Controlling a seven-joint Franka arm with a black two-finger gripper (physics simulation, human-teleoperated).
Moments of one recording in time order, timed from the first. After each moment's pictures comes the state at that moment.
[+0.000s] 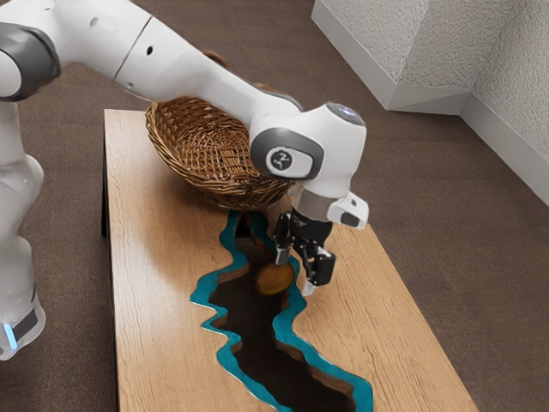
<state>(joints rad) -0.34 -0.01 0.01 -1.99 -0.15 1.96 -0.49</state>
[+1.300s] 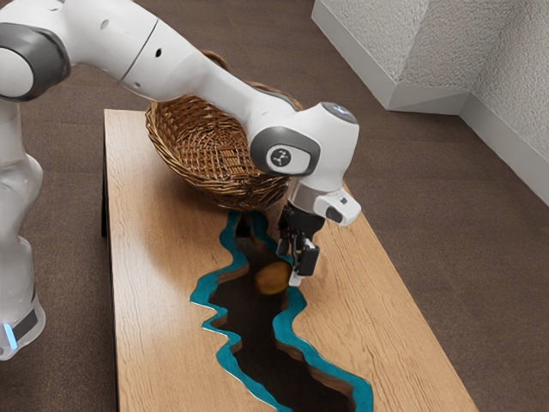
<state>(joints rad) -0.31 0.00 0.07 -2.02 -0.14 1.98 -0.13</state>
